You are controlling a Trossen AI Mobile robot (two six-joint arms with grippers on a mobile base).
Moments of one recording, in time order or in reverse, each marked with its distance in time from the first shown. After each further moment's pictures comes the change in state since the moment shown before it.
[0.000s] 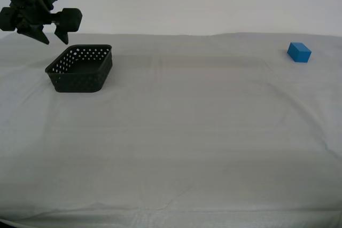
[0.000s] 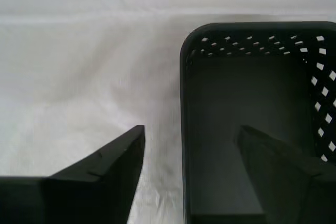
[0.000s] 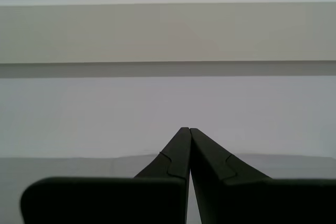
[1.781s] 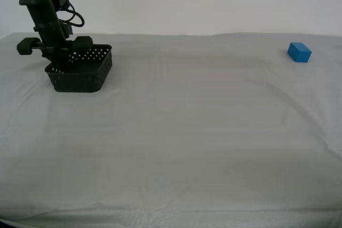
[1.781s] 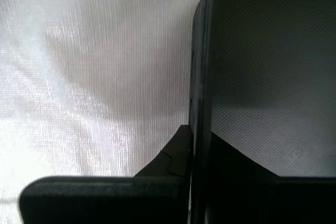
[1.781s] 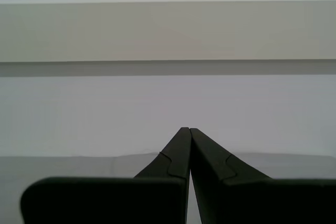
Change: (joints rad) arm 0 0.000 0.000 0.000 -0.006 0.000 -0.001; arm 1 0.002 0.405 0.404 -0.387 0.007 -0.043
